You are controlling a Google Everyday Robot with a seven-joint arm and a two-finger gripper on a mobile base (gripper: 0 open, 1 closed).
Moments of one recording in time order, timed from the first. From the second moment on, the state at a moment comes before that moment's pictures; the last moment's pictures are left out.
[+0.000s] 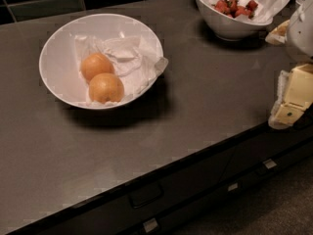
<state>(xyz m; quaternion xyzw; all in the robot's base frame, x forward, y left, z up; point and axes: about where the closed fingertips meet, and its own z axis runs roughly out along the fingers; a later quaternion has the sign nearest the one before) 0.438 -0.217 0.976 -0.60 0.78 -0.03 0.16</state>
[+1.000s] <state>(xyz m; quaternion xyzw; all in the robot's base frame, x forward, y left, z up) 0.459 -0.126 1.002 -0.65 0.74 -0.03 0.19</state>
